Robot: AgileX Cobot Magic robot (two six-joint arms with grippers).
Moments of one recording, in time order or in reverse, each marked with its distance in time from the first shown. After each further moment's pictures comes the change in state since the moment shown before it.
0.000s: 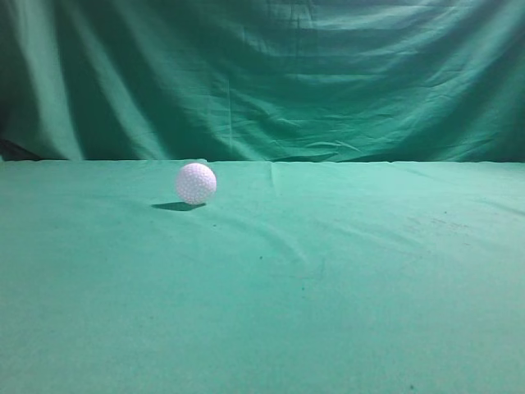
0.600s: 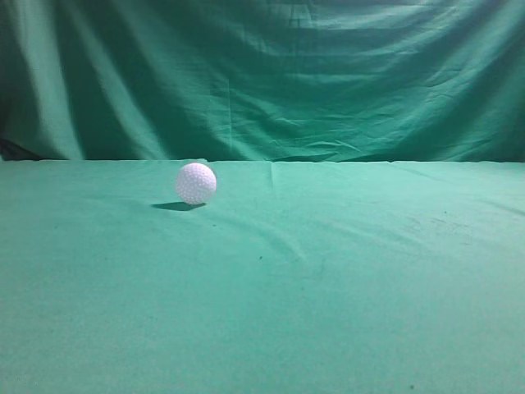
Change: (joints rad) left arm 0.000 0.000 0.000 0.000 0.000 0.000; right arm -0.010 0.000 0.057 0.046 -0.081 -0.032
